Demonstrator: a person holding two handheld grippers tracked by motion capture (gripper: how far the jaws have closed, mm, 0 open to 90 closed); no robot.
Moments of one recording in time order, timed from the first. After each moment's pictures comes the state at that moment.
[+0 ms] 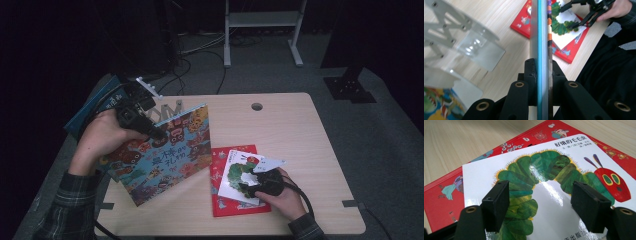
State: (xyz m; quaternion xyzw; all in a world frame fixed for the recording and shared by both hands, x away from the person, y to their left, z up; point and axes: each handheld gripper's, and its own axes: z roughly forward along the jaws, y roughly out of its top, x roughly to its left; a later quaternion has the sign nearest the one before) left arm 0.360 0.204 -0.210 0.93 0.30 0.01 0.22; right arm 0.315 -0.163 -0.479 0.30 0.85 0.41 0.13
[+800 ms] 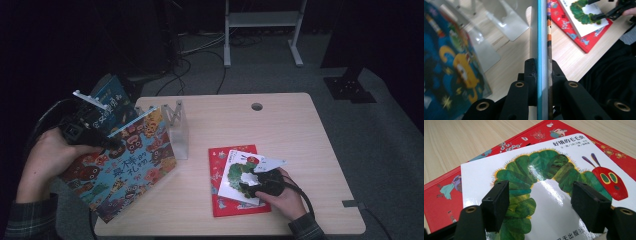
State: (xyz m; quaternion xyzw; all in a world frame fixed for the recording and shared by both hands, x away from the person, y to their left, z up) left arm 0.325 0.309 -0.218 0.88 0.41 0.04 0.24; right arm 0.315 -0.164 -0.479 0.30 0.85 0.40 0.13
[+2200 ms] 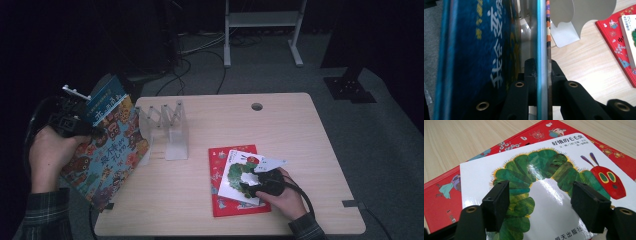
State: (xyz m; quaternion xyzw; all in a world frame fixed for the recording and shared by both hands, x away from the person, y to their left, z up) left arm 0.357 0.337 -0.234 0.80 0.55 0.14 0.21; right arm 0.315 -0.165 -0.479 0.31 0.85 0.40 0.13
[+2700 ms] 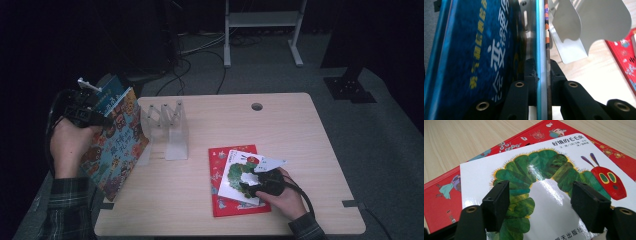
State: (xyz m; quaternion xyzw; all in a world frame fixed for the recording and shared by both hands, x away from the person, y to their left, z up) left arm 0.388 0.322 -0.241 0.77 0.58 0.17 0.21; right arm 0.316 -0.165 -0.479 0.30 0.85 0.40 0.13
